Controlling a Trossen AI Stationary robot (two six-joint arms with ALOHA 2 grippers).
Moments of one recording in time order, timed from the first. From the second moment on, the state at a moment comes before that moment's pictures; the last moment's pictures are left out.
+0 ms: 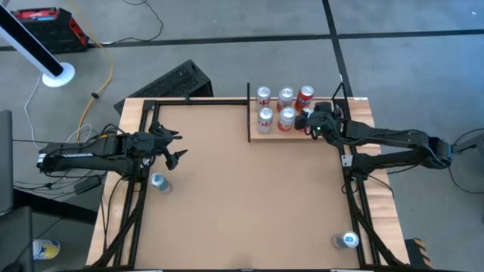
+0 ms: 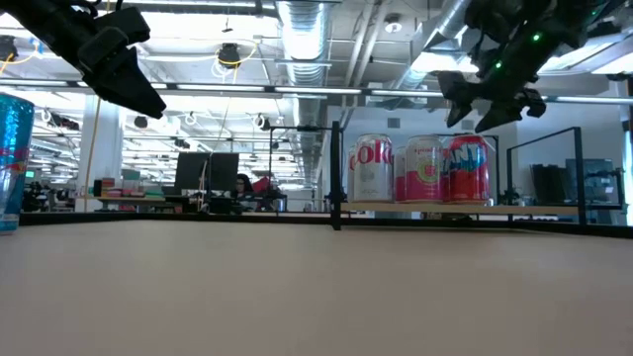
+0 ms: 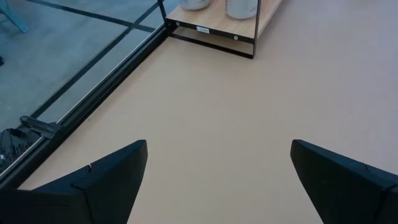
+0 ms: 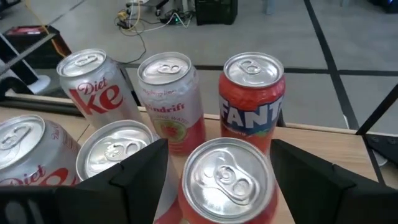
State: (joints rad) left arm 0.08 0.52 0.54 -0.56 -0.45 -0.17; right arm -0.33 0.99 0.68 -0.37 0.82 0.69
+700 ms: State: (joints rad) left arm 0.08 0.52 0.54 -0.55 -0.43 -0.16; right arm -0.30 1.13 0.68 -0.35 0.95 0.67
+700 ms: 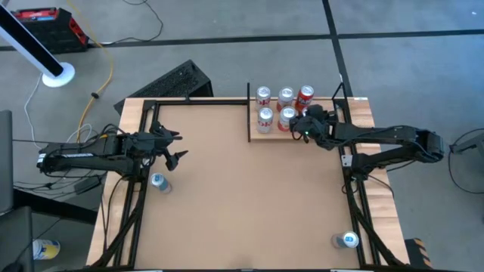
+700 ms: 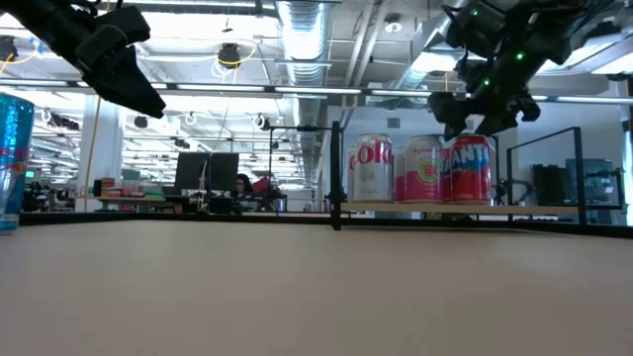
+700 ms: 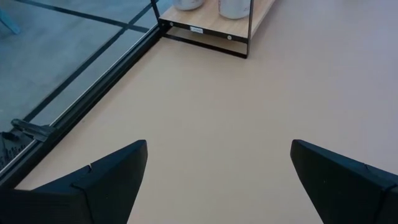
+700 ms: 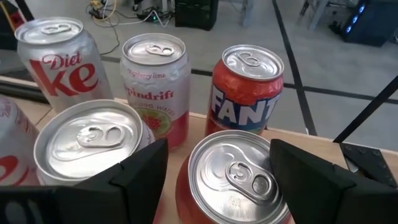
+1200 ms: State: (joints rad) left arm 0.08 0.52 0.54 -0.55 -0.43 -0.16; right arm -0.30 1.13 0.68 -0.32 0.92 0.58
